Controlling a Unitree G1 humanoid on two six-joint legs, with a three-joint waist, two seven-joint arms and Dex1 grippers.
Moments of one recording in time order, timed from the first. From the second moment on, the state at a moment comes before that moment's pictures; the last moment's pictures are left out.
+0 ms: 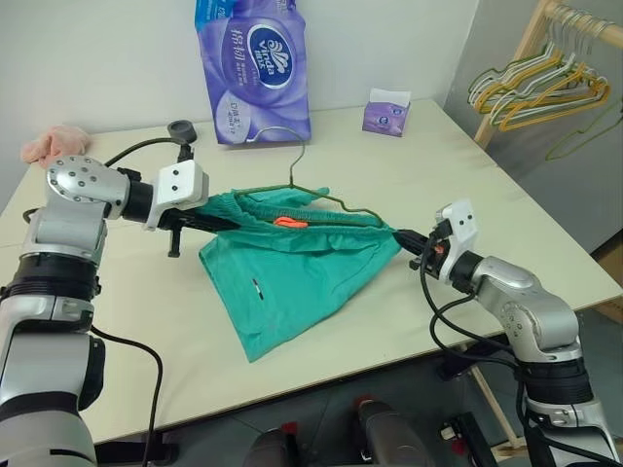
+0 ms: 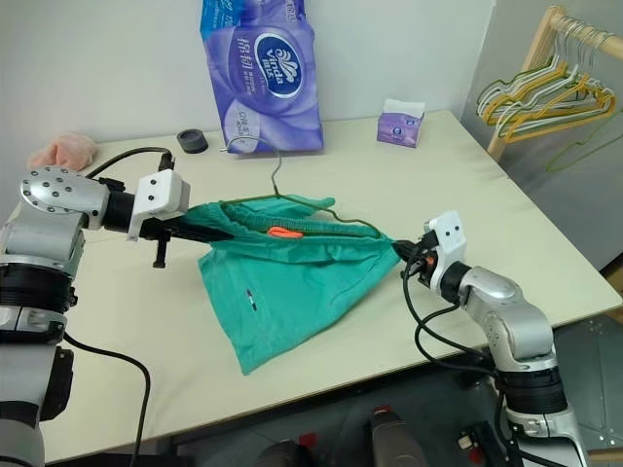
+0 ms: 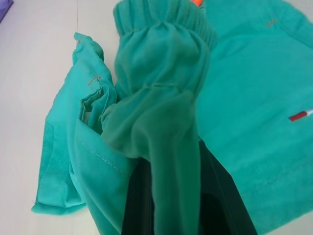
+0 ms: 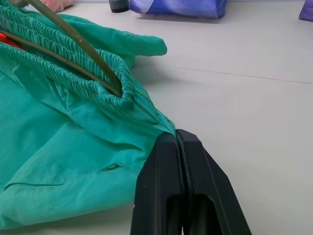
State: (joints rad) left arm -0.89 0.90 -0.14 0.61 -0.07 -0.13 -1.51; right arm -0.37 -0.43 -0.02 -0.22 0.41 0.69 0.51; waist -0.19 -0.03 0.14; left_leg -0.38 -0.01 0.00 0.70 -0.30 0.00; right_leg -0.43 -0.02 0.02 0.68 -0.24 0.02
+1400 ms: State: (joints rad) left arm -0.75 0.84 -0.19 0.47 0.00 -0.05 -1.43; right arm -0.53 -0.69 0.30 -0.31 0.22 0.71 0.74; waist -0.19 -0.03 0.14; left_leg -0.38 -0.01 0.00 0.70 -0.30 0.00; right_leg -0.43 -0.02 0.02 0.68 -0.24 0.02
